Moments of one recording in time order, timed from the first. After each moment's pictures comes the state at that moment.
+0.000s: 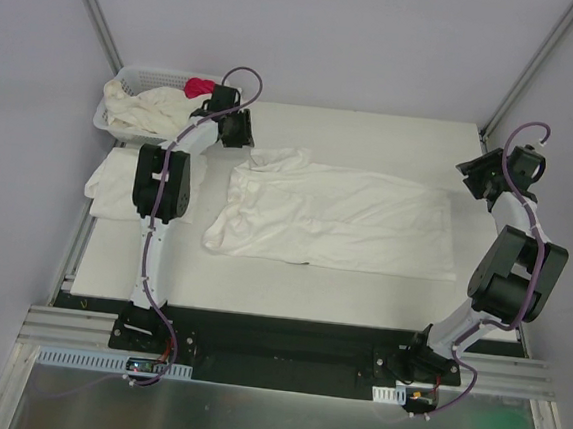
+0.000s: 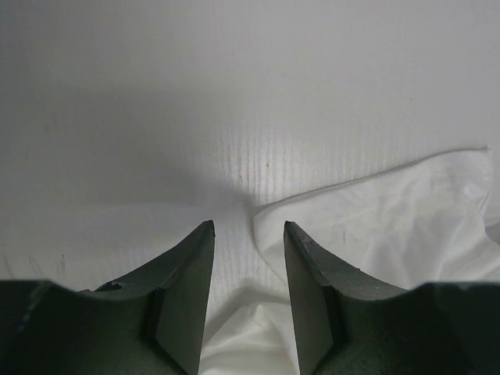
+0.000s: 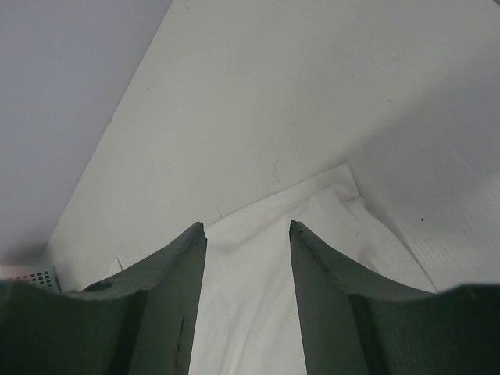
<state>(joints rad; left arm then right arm) -0.17 2.37 1.96 -0.42 0.20 -0.34 -0.35 1.71 1.21 -0.10 -0.26 0.69</state>
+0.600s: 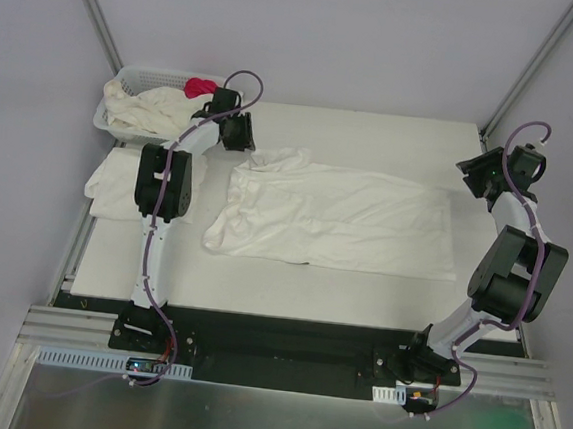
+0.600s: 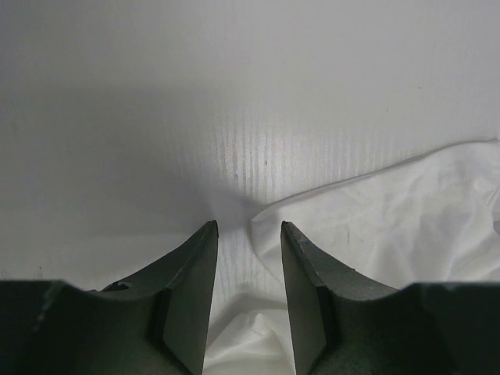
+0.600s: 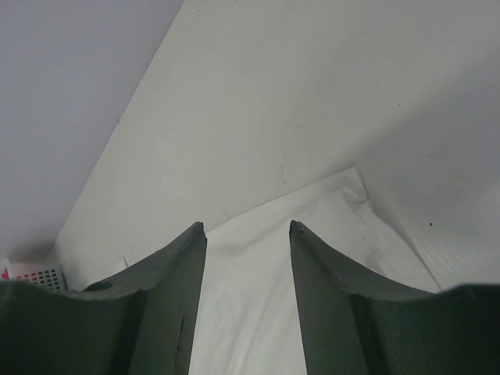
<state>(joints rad) -0.17 2.40 1.97 -0.43 0.23 -0.34 -0.35 1.71 1.21 -0.09 -0.26 0.70</state>
